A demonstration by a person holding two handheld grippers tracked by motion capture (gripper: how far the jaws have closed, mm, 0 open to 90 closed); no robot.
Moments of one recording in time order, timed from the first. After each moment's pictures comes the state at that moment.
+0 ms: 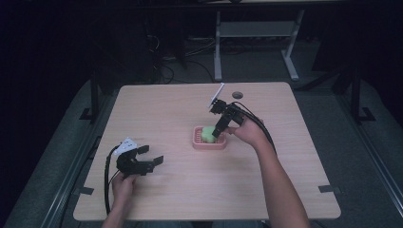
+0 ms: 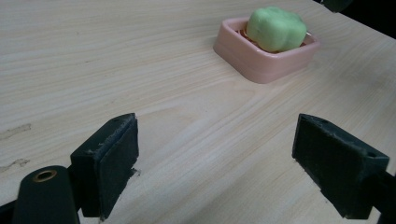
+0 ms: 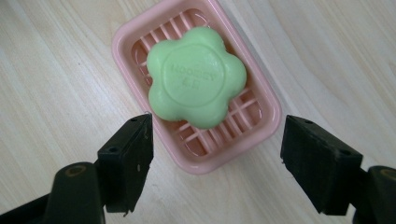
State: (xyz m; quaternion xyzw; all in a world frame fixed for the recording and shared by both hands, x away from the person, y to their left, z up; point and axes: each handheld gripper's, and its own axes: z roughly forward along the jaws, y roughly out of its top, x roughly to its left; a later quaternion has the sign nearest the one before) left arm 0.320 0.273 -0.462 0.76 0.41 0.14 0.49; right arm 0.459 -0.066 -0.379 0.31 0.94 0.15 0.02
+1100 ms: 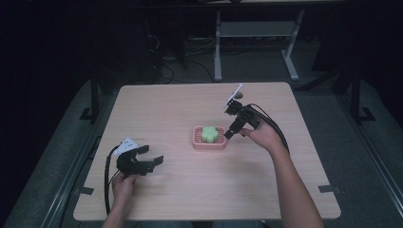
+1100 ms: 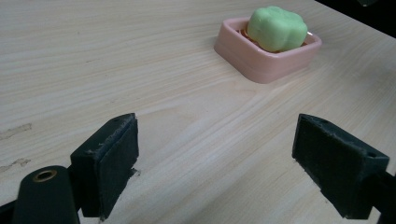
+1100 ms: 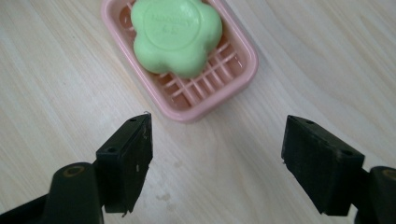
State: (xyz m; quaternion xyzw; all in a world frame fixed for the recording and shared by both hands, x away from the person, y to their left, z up) left arm 0.320 0.272 -0.462 0.76 0.41 0.14 0.49; right arm 0.444 -0.110 -0.373 0.33 0.93 0.17 0.02
